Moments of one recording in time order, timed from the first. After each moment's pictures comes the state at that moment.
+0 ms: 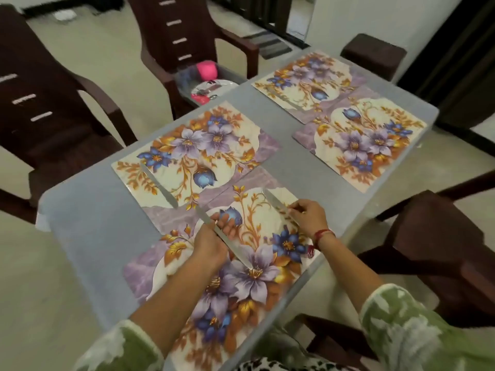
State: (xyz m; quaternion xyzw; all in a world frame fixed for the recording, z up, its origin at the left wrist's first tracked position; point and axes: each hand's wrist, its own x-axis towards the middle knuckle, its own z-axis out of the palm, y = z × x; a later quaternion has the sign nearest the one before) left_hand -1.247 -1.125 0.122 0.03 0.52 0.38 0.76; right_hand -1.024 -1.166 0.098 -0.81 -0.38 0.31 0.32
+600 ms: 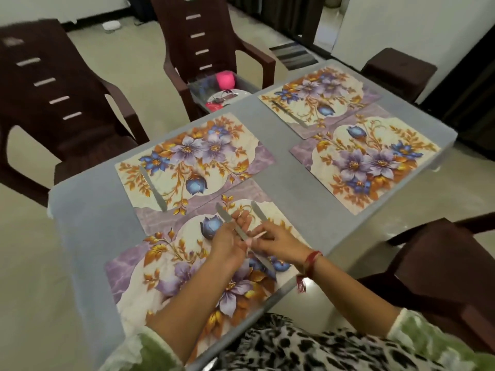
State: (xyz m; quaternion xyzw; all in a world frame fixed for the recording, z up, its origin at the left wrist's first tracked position) left_hand -1.151 -1.146 0.148 0.01 0.46 0.44 0.77; right_hand -1.024 -1.184 0.146 -0.61 -0.47 0.58 0.27
